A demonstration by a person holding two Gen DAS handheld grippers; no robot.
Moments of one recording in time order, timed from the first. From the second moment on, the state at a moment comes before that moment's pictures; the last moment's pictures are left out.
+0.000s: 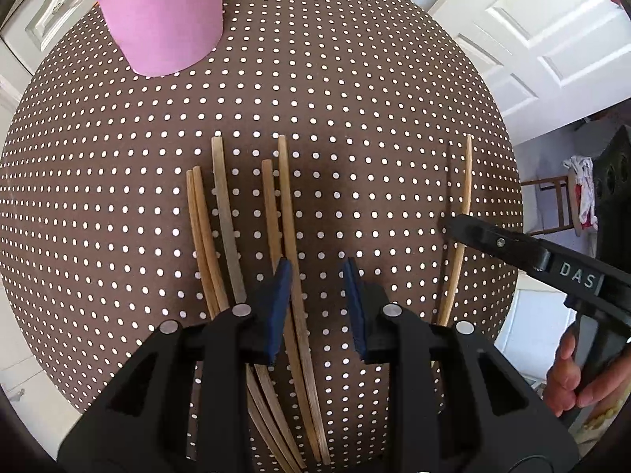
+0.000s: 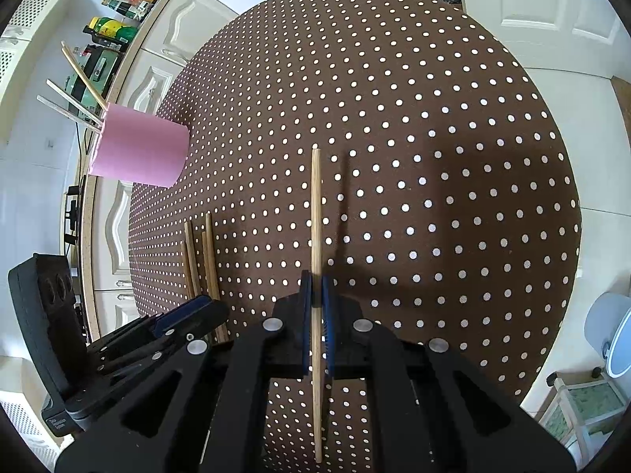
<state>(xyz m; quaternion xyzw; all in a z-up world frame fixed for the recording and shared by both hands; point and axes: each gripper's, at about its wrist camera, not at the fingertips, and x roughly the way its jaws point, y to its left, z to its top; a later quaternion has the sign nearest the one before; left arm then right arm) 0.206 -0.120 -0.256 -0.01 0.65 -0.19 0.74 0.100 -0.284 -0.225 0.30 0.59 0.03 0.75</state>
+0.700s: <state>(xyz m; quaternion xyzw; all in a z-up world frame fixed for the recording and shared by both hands) 0.209 -0.120 -0.251 -0.01 0.65 -0.16 0.75 0.100 -0.289 -0.214 0.30 0.57 0.02 0.76</state>
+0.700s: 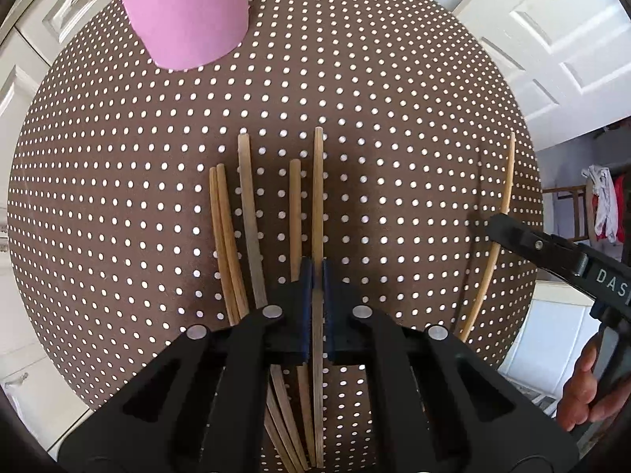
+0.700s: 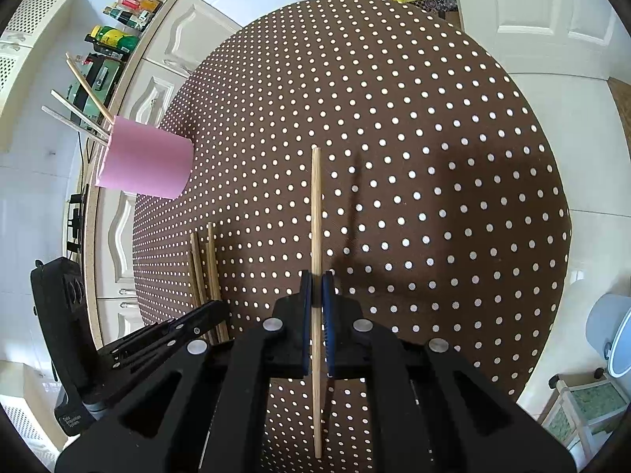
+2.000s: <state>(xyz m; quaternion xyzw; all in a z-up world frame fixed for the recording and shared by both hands) 0.196 -0.054 -0.082 -0.06 0.47 -0.10 0.88 0.164 -0.211 -0.075 0.16 0.42 0.13 0.88</state>
